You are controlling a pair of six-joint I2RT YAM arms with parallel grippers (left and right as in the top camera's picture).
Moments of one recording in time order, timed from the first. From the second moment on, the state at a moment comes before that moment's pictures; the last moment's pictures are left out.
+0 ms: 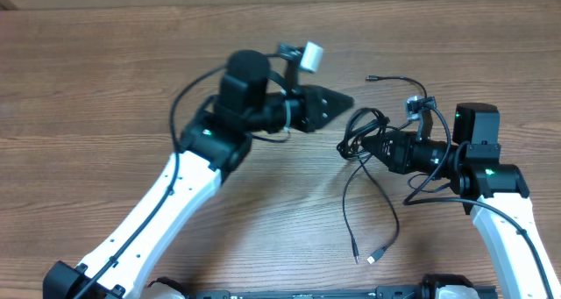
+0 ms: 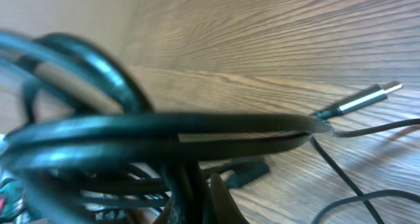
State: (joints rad) left arm -0.50 1.46 1.20 -0.07 0.78 -0.76; right arm -0.03 1.16 0.81 -0.53 -0.90 0.17
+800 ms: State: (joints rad) left arm -0.54 1.46 1.21 -0.29 0.75 -0.56; right arm -0.03 1.16 0.81 -0.53 -0.87 0.17
